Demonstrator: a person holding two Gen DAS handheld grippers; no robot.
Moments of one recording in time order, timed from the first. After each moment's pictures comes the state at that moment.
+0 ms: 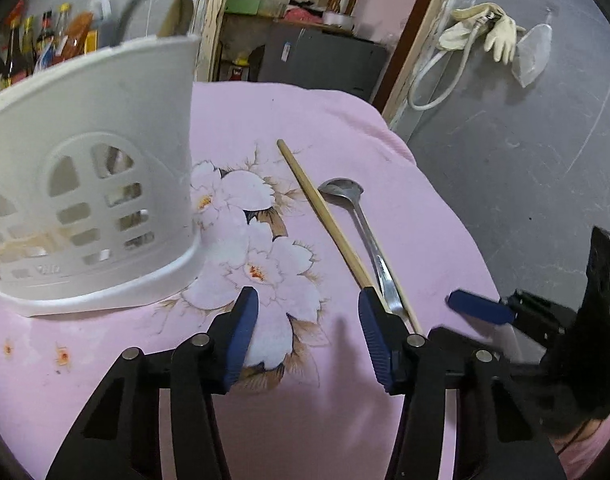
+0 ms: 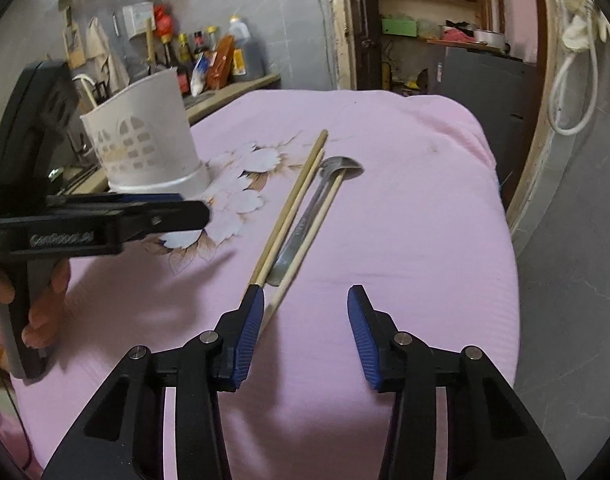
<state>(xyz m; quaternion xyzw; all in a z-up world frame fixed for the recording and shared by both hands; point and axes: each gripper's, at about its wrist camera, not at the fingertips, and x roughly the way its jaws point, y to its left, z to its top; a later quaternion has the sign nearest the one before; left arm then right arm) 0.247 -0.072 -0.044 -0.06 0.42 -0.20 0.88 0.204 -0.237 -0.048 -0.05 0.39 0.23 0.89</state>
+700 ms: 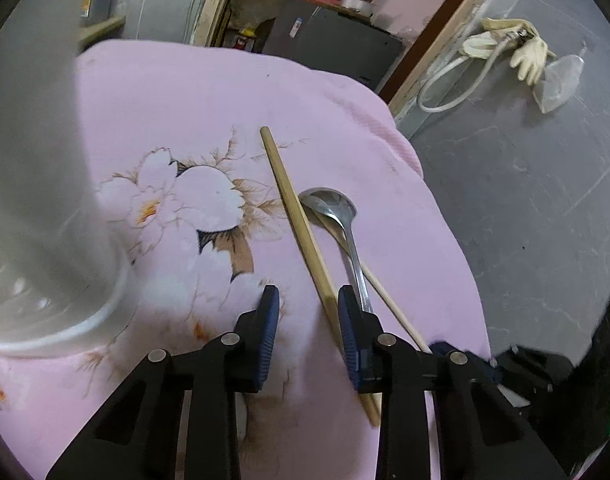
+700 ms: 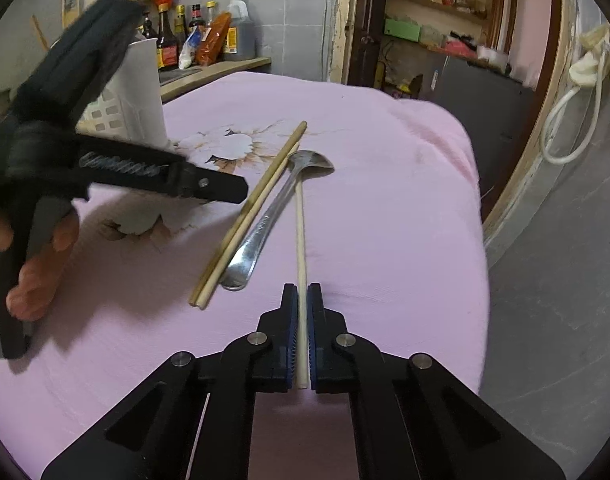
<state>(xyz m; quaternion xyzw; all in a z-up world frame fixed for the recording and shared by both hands) 0.302 -0.086 -0.053 -0.13 0.47 -0.20 0.85 0.222 -0.237 -0.052 -0.14 0.38 0.19 0.89</state>
